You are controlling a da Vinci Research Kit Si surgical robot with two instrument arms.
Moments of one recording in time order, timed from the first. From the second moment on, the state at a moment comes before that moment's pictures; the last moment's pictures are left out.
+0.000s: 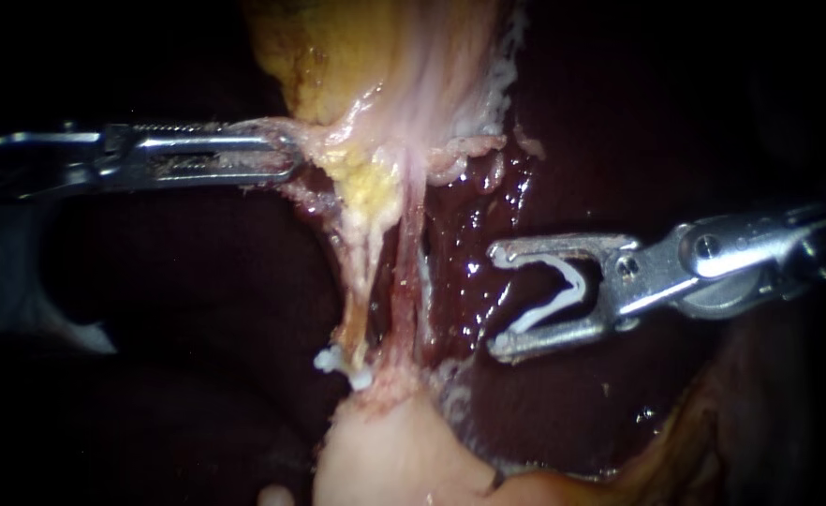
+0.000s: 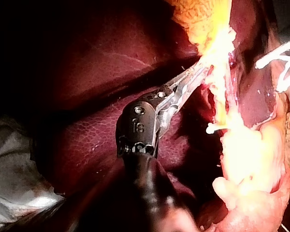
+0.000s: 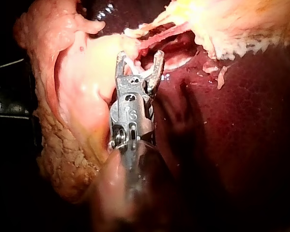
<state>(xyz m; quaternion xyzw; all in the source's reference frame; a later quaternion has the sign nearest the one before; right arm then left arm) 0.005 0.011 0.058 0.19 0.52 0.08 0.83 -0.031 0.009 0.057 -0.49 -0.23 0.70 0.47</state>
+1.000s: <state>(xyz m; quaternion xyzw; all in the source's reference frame) 0.015 0.006 0.060 0.26 0.53 0.11 0.80 -0.026 0.011 0.051 -0.49 -0.23 0.68 0.49</state>
